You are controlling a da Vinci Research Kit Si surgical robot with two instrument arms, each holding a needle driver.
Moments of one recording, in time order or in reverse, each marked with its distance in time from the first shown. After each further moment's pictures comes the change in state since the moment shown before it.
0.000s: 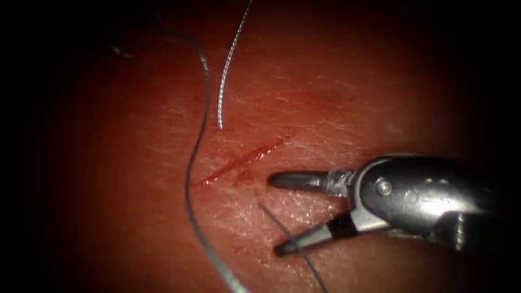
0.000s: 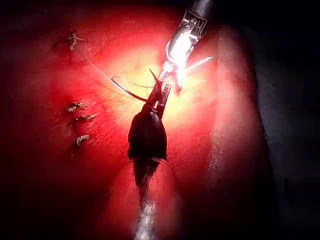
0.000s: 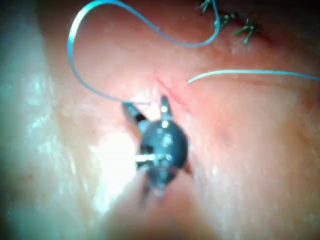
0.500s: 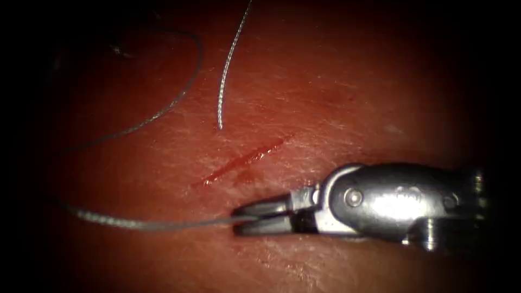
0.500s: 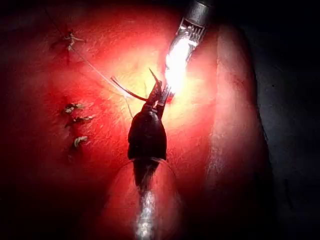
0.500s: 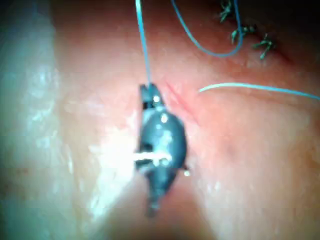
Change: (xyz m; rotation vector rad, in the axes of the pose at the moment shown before) right arm -0.001 -0.001 0.001 0.227 -0.067 -0.071; left arm 0.000 0.000 0.001 0.006 -0.002 0.005
